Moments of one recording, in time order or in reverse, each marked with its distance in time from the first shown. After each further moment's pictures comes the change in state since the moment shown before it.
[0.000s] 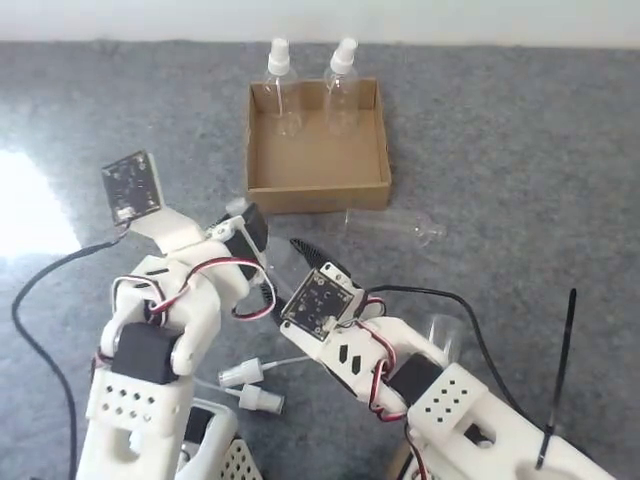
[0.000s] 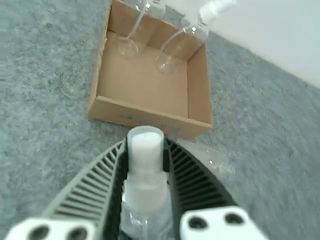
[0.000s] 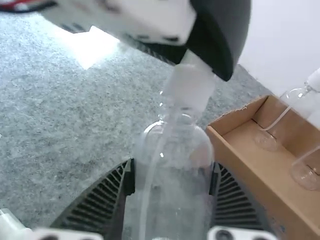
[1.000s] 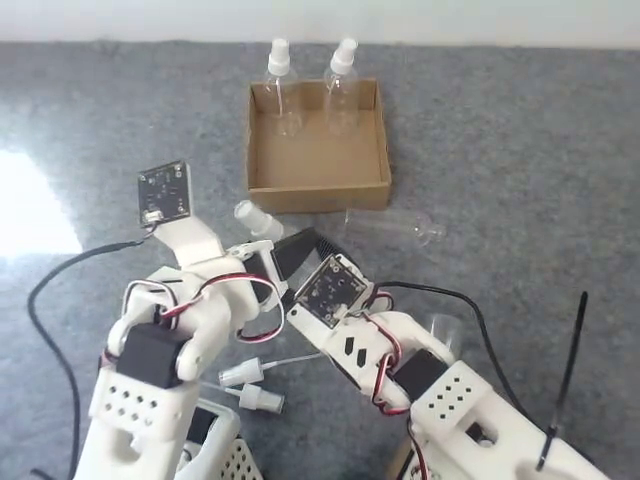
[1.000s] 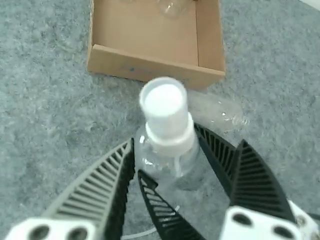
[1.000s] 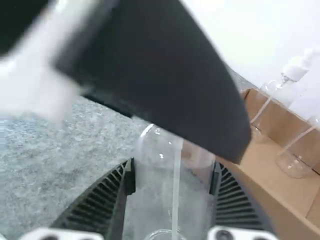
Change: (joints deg) left arm 3.4 0.0 -1.8 10.4 -1.8; right arm 3.0 -0.4 -0.2 0.0 -2.7
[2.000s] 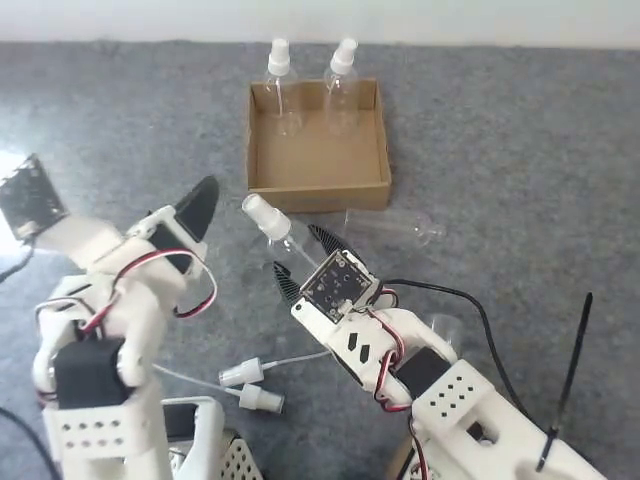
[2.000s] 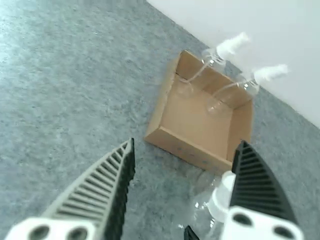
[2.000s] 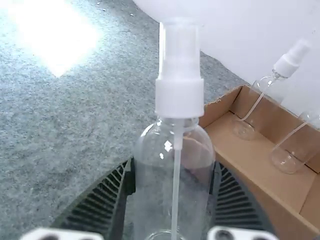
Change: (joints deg) left arm -23.2 0.0 -13.8 4.9 -0.4; right arm 1.5 0.0 0.0 0.0 0.0
